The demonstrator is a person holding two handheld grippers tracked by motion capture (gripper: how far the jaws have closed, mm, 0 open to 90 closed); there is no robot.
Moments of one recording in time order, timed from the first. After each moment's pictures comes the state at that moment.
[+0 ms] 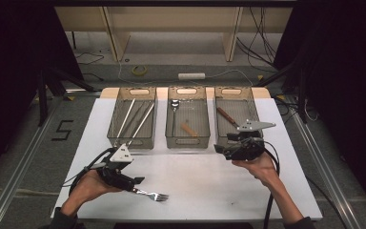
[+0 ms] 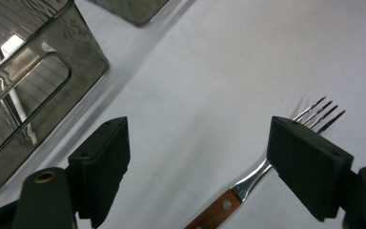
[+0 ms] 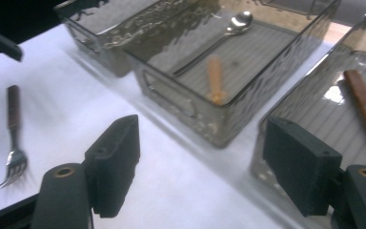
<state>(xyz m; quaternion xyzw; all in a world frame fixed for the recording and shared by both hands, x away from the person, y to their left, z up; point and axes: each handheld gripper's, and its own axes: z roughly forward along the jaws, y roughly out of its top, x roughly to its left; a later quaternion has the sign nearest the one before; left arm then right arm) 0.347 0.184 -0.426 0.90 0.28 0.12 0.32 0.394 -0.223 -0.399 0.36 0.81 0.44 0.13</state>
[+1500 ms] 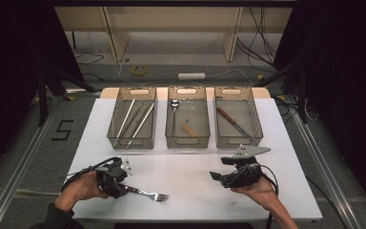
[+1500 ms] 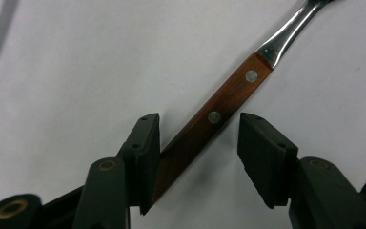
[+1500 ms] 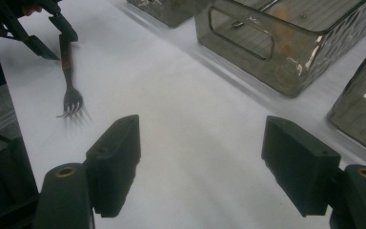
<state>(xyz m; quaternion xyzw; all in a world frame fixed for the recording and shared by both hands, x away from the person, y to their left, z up) 0.354 0.193 -0.460 0.97 0.22 0.05 0.11 0.346 -0.214 -0.429 0.32 0.84 0.43 0.08</state>
